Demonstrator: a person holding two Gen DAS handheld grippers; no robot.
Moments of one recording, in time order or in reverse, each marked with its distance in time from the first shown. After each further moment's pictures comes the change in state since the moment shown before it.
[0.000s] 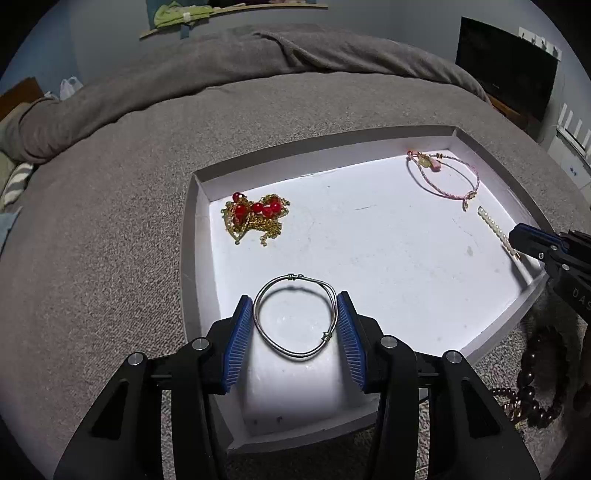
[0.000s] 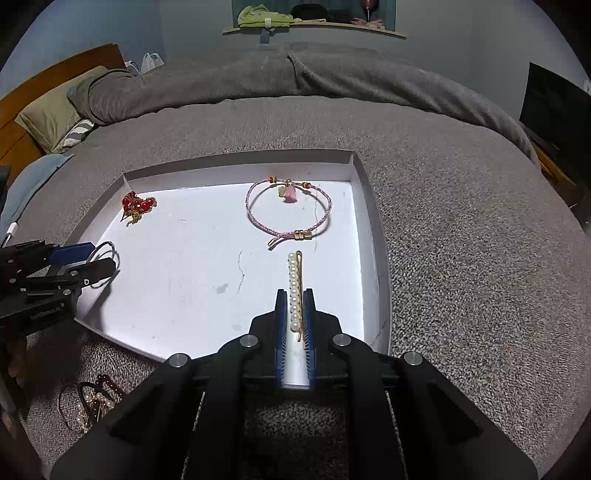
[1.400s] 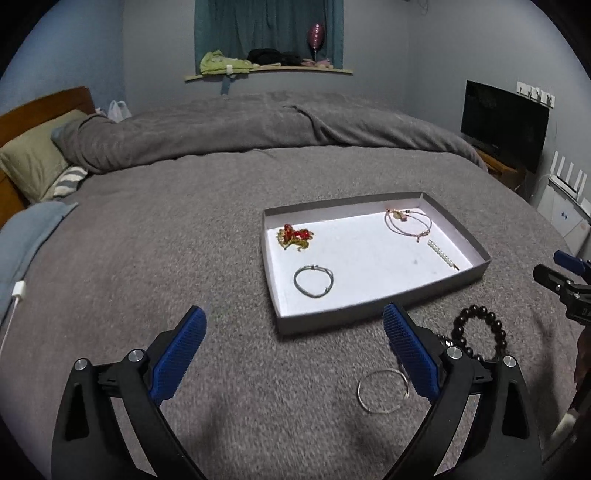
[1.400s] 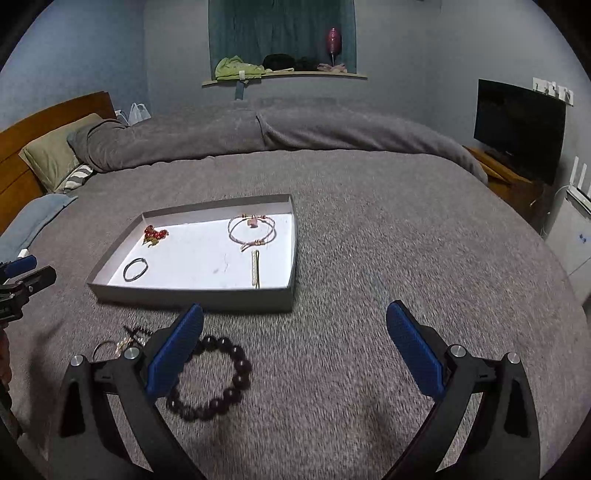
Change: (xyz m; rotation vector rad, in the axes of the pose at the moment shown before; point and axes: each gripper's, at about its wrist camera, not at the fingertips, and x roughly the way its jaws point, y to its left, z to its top) left arm -0.149 0.005 -0.070 -0.101 -0.262 0.068; right arm -0.130 -0.028 -0.059 0.077 -0.201 -0.069
